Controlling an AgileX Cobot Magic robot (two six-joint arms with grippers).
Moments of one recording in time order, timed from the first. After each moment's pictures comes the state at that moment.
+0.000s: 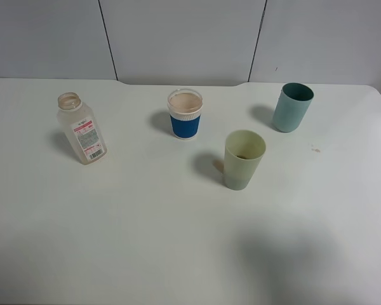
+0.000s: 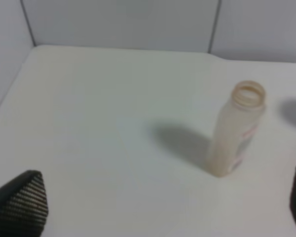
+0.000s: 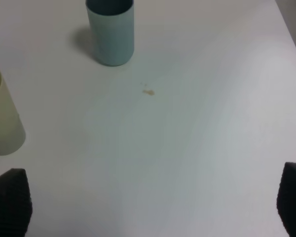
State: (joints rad) left arm 0.05 0.11 -0.59 -0.02 0.87 -0.03; right arm -0.08 0.00 -0.51 0.07 1.06 -0.13
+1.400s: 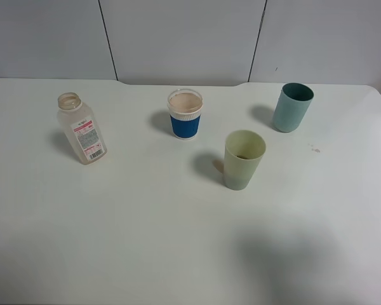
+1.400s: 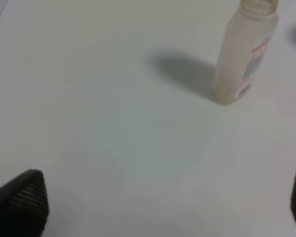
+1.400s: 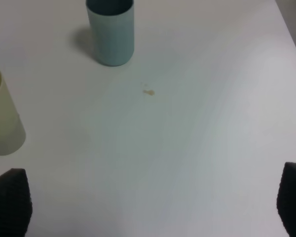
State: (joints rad) left arm 0.02 0.00 -0.50 0.01 1.05 -0.03; right arm -0.08 0.00 -0.51 0.07 1.06 -0.13
